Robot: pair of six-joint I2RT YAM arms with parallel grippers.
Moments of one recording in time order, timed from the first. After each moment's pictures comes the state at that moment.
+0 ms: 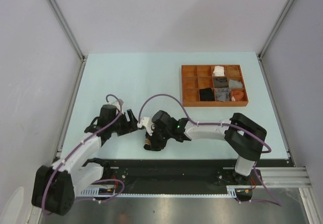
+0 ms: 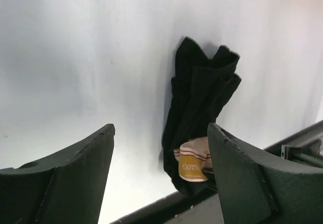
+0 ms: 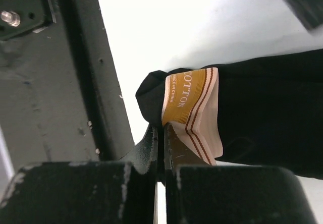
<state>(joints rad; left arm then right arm) -0.27 1.04 0.49 -0.33 0.33 -0.58 1.13 1.75 1.02 -0.11 -0.31 -0.02</state>
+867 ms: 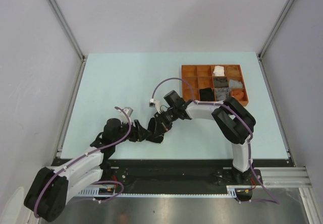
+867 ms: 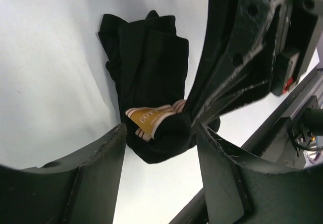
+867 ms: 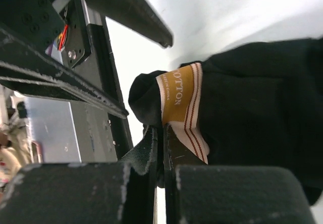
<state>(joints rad) -0.45 0.85 0.14 0.24 0.35 -0.57 0.79 1.96 1.16 -0.13 -0.86 0.12</state>
